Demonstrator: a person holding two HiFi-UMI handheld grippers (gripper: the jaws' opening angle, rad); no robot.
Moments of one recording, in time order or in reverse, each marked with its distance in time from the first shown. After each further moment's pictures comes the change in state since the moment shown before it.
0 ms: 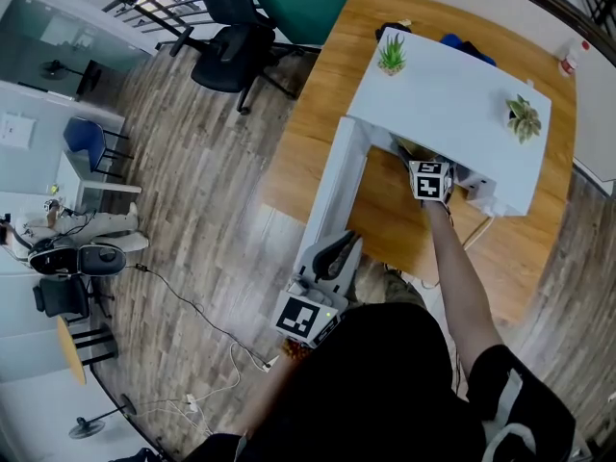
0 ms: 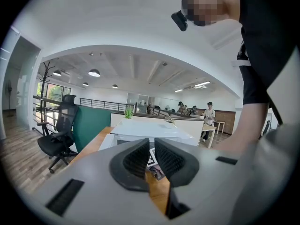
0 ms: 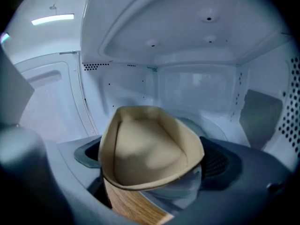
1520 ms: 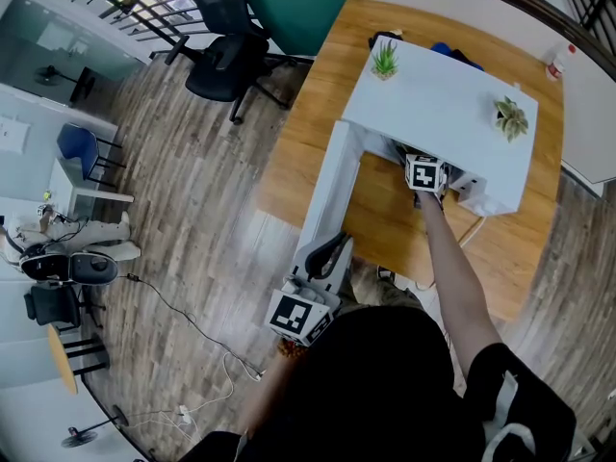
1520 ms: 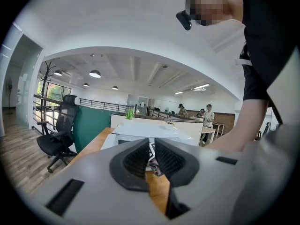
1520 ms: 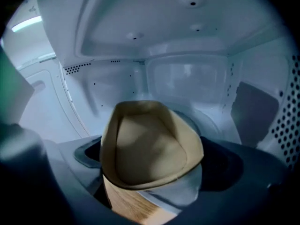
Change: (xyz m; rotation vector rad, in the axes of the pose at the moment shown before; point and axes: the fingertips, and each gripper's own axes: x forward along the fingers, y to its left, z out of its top) left arm -0.010 0.005 -0.002 -0.011 -0.026 -0.007; right arm -0.003 -0.026 -0.007 0.119 0.150 -0.091
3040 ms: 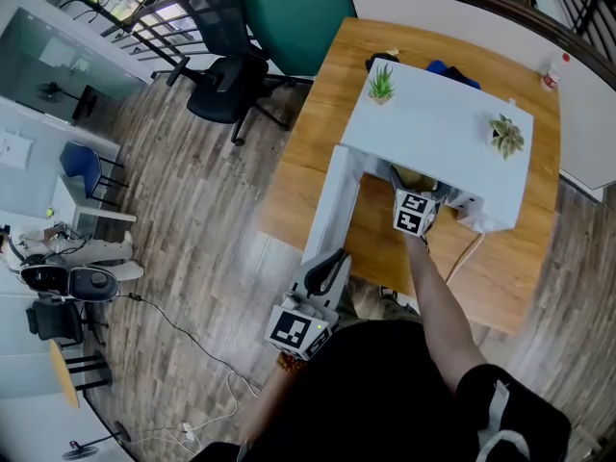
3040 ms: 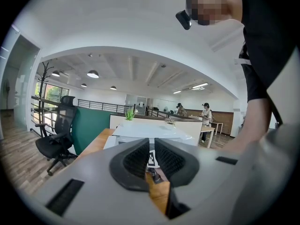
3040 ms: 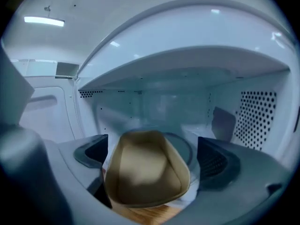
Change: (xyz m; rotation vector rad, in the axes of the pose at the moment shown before) left arm 0.004 0.008 0.004 0.017 0.006 -0.015; right arm -0.050 0.020 0.033 0.030 -0.361 -0.126
